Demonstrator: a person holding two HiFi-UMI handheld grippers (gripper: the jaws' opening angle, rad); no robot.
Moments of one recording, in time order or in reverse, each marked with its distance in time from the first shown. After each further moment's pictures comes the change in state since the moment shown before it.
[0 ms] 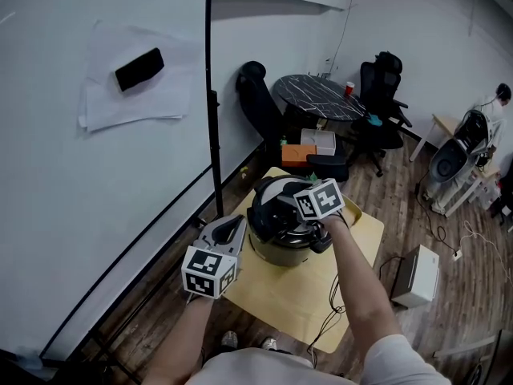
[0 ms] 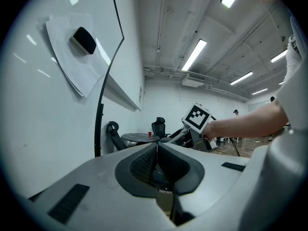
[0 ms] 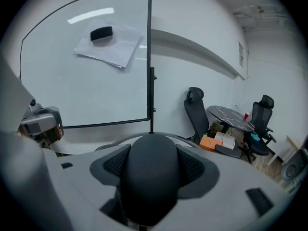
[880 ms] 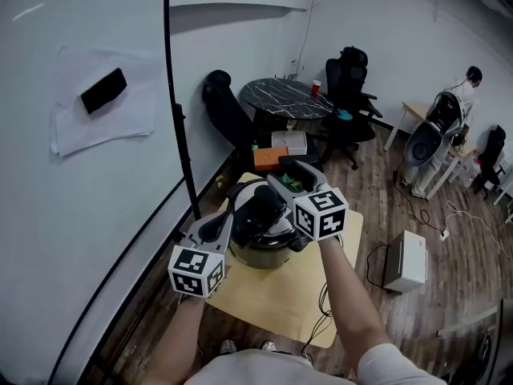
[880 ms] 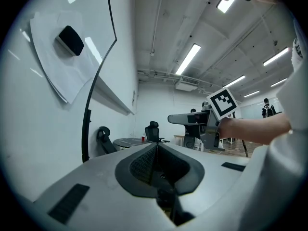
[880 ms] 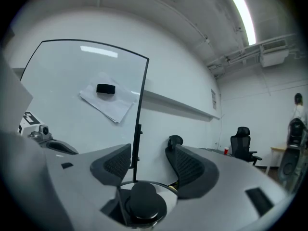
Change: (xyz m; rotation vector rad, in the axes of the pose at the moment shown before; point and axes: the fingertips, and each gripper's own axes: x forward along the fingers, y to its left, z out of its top) left arm 0.023 -0.020 0.030 0.025 -0.045 -0.081; right arm -0.133 -0.005 0.076 0.006 -0.581 -0.227
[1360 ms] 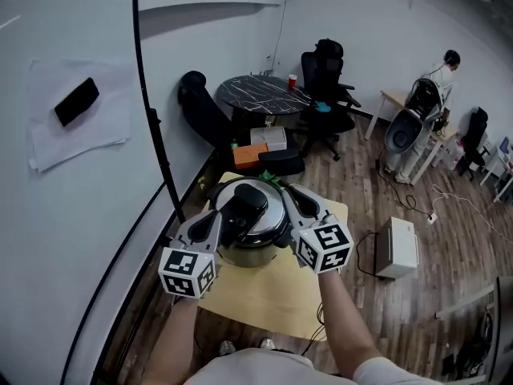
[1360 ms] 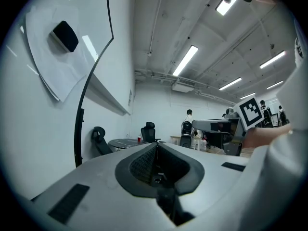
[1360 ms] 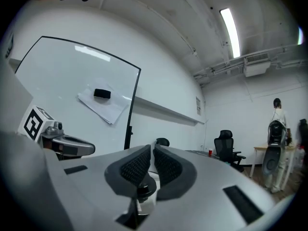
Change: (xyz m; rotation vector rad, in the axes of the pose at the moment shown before) left arm 0.015 -0.011 0.003 -0.005 -0.011 -0.047; right arm -0.084 -0.010 -0.020 0.015 -0.070 -0.175
